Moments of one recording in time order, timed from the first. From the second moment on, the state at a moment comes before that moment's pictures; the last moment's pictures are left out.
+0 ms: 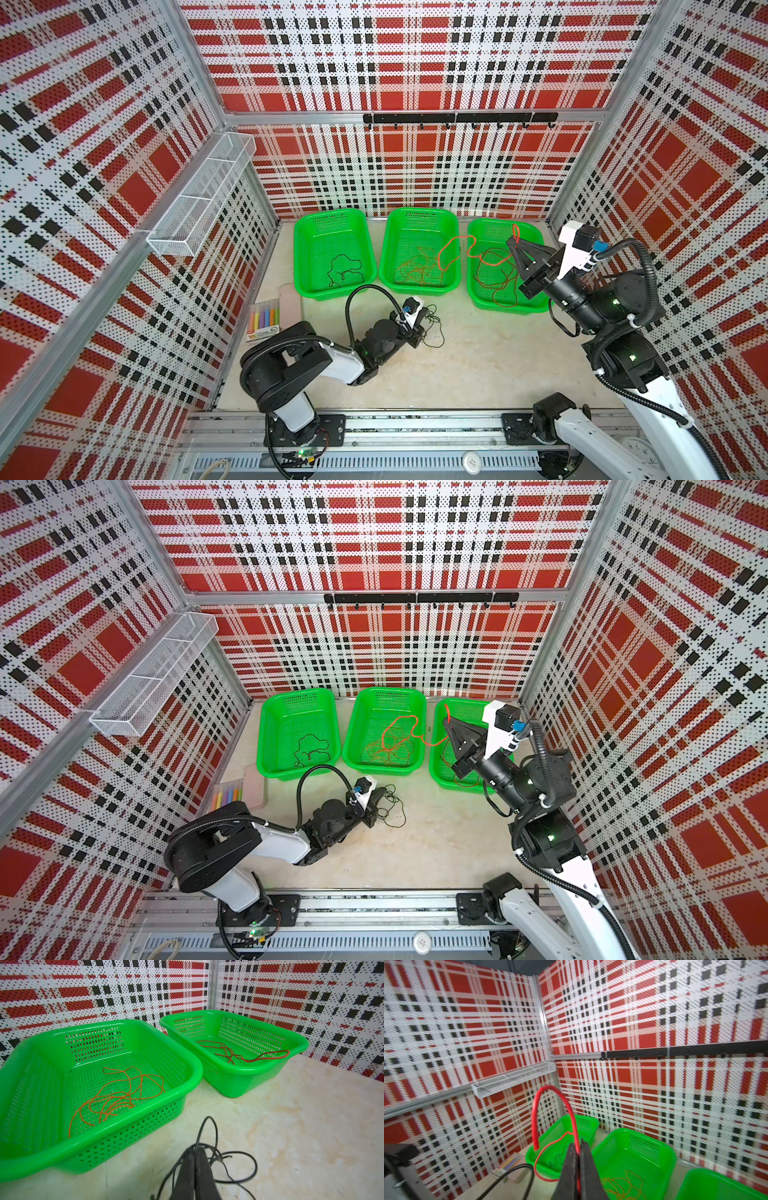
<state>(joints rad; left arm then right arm) -0.94 1.60 0.41 1.06 -0.19 -0.02 0.37 0.75 1.05 -0.10 -0.26 0.25</state>
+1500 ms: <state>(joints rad) -1.00 1.17 0.50 0.71 -0.29 0.11 0.15 0.86 0.80 -0.29 -0.14 0.03</state>
